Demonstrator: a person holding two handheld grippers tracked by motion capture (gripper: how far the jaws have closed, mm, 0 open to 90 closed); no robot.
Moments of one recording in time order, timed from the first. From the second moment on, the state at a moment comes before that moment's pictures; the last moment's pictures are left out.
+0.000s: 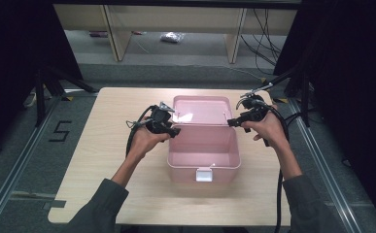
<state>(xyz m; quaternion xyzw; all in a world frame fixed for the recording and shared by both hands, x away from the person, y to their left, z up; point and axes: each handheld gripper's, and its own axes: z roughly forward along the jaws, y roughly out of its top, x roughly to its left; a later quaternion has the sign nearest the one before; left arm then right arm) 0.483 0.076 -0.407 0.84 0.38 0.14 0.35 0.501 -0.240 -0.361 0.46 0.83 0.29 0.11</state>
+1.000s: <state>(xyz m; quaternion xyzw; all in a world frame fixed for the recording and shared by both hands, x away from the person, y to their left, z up) 0.488 0.073 -0.415 0.86 0.32 0.15 0.35 0.525 -0.243 -0.377 0.50 0.80 0.31 0.13</state>
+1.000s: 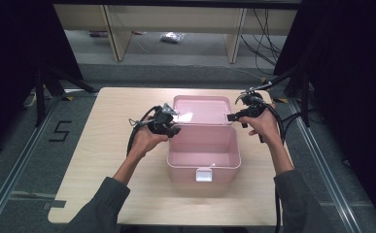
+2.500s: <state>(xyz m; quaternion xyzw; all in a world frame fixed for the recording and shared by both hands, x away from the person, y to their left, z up) 0.480 0.070 -0.414 0.87 0.29 0.17 0.35 0.562 -0.245 -0.381 0.53 0.77 0.32 0.14</state>
